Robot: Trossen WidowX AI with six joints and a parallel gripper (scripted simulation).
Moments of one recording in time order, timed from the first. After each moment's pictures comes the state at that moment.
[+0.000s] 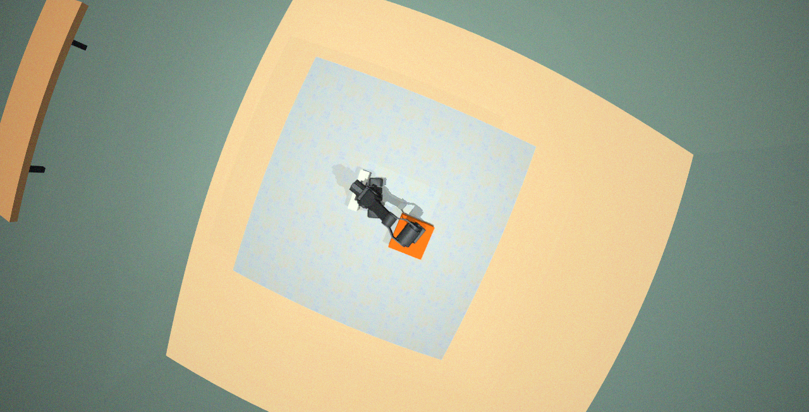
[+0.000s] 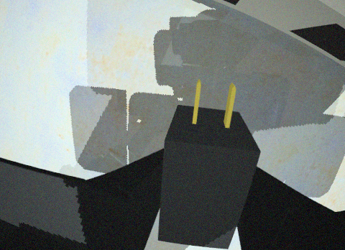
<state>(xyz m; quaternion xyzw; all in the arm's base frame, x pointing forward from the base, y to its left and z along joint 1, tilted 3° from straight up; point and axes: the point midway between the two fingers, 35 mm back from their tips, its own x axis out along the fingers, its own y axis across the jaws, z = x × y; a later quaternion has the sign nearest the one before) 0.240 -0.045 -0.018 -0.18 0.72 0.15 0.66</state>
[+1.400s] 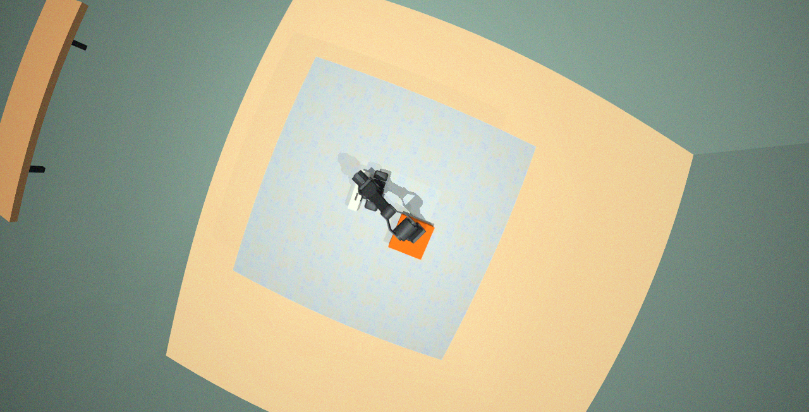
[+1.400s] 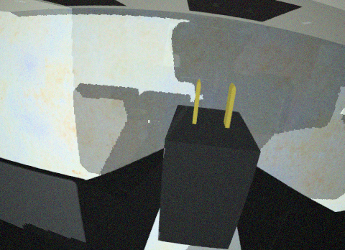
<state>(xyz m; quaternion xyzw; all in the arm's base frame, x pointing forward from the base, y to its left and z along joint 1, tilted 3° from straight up) 0.252 -0.077 -0.023 -0.10 0.73 0.06 0.67</state>
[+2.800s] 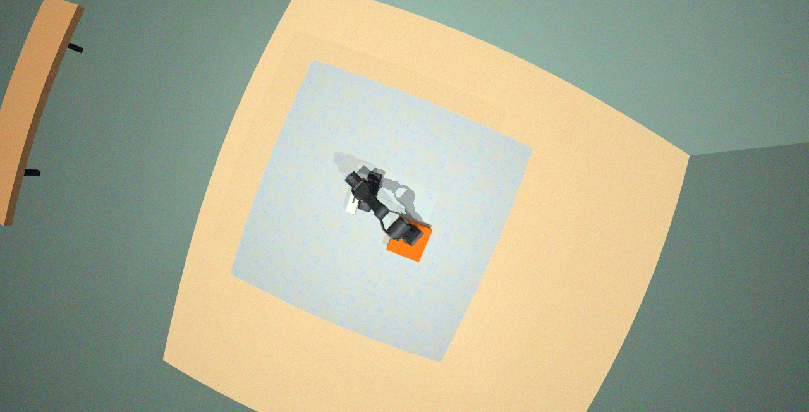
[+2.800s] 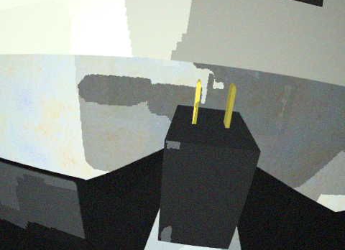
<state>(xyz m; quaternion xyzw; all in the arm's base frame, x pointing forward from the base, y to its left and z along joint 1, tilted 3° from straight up) 0.272 -0.075 -0.027 -0.09 0.73 0.05 0.67</state>
